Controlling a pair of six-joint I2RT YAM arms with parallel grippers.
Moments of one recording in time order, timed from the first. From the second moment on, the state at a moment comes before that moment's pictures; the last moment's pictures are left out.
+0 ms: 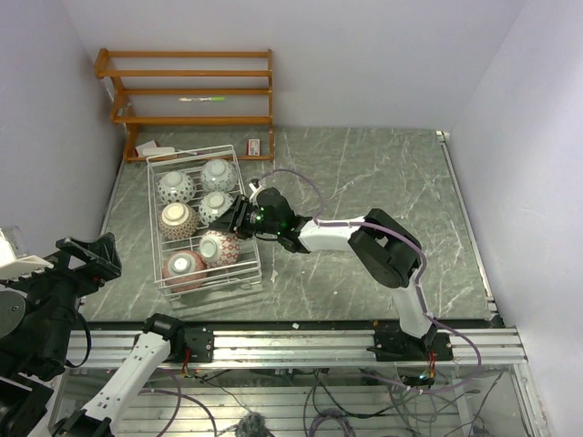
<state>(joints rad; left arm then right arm) -0.32 0.52 1.66 -1.25 -0.50 -0.38 0.92 2.11 1.28 0.56 -0.28 1.19</state>
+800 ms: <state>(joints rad) -0.32 0.52 1.65 -1.25 -0.49 -0.38 0.97 2.08 1.37 0.26 -0.03 0.92</state>
